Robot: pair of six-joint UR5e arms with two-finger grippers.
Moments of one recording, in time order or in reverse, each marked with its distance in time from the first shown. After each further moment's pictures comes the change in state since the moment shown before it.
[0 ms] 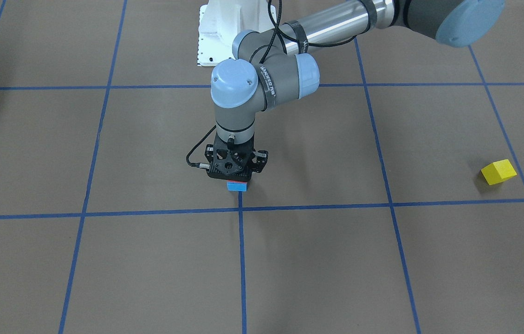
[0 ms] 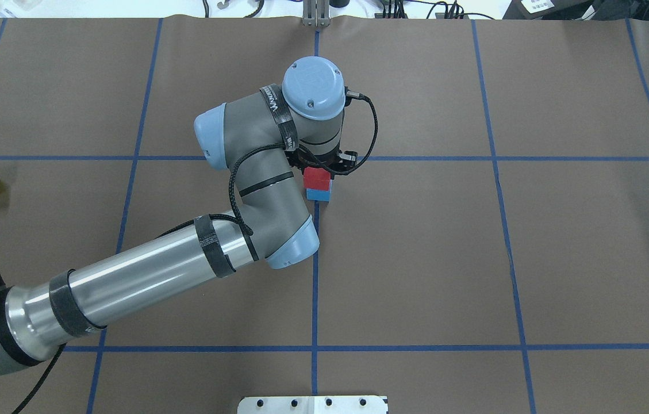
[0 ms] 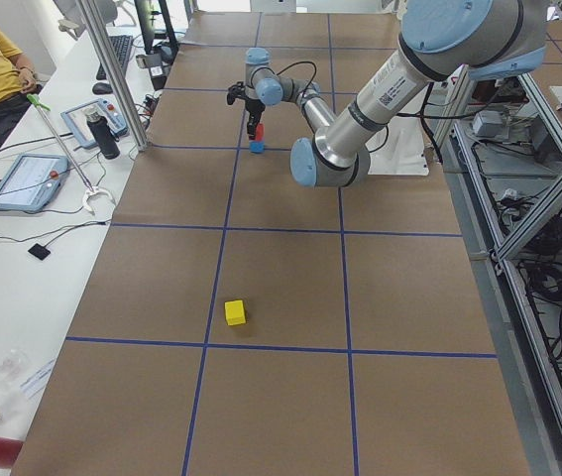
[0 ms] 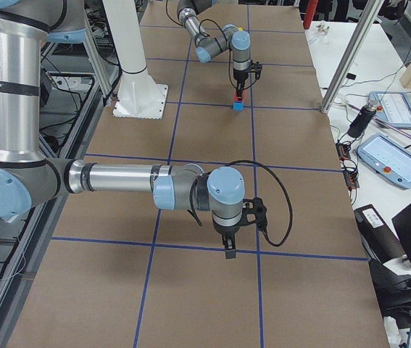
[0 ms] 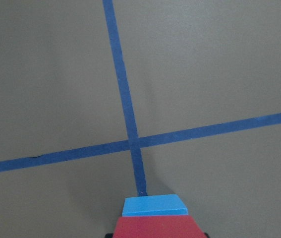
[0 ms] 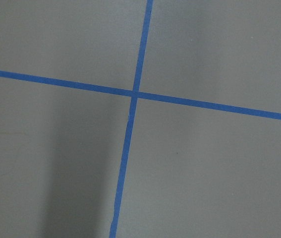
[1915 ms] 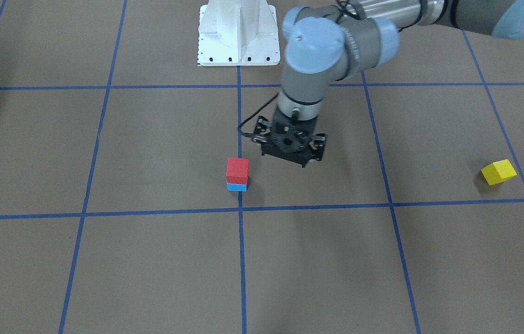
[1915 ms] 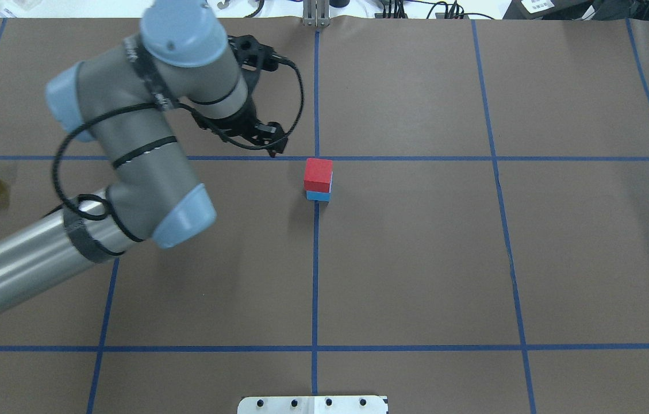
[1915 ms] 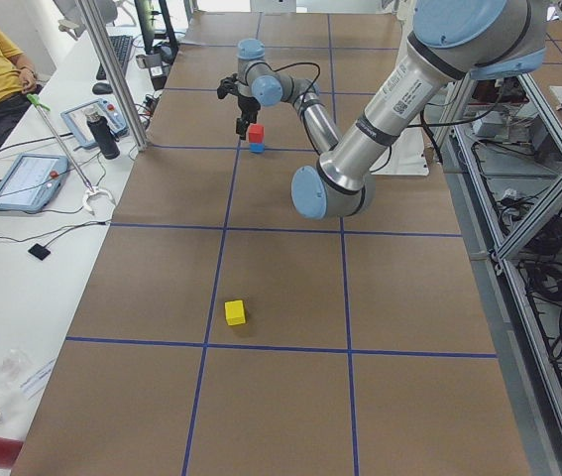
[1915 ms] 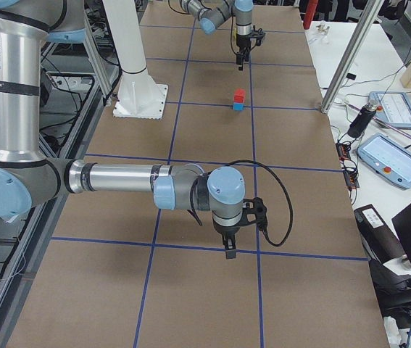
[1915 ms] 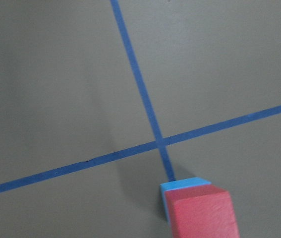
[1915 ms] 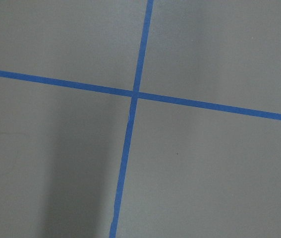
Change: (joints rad) left arm -0.194 0.330 -0.471 0.132 -0.155 0.369; right arm 0.000 0.001 -0.001 0.000 -0.002 -0.001
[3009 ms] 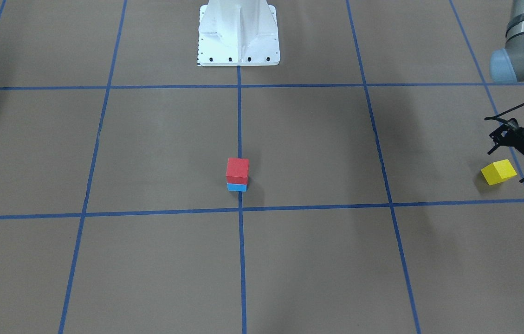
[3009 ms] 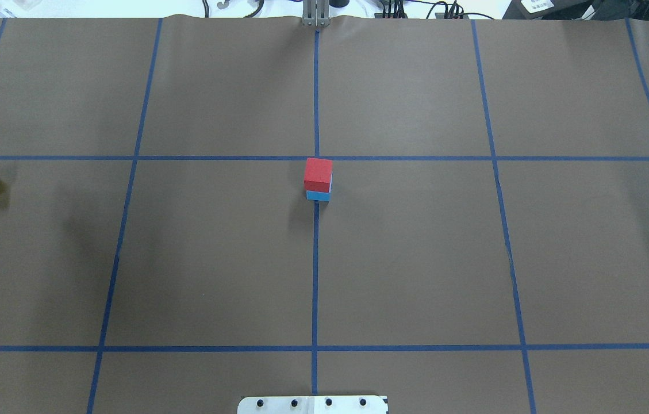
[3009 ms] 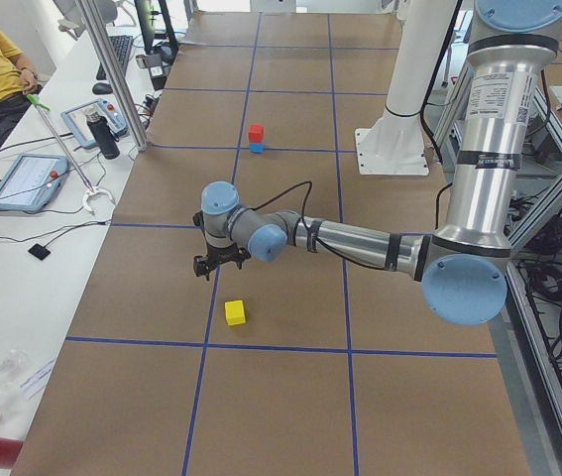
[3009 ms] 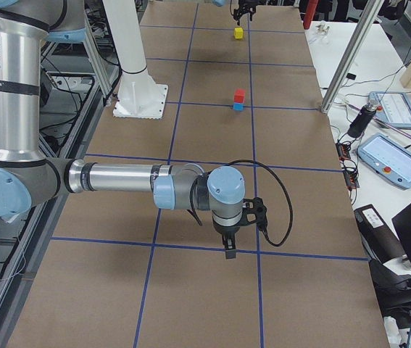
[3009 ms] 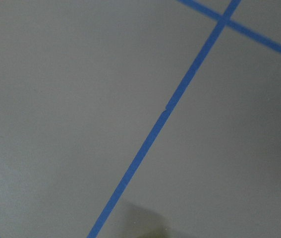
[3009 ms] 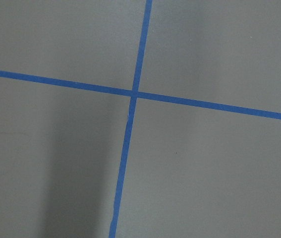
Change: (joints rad) left arm -0.439 0.605 0.146 -0.443 -0.211 1.155; right arm 0.000 -0.001 0.000 0.000 0.000 0.001
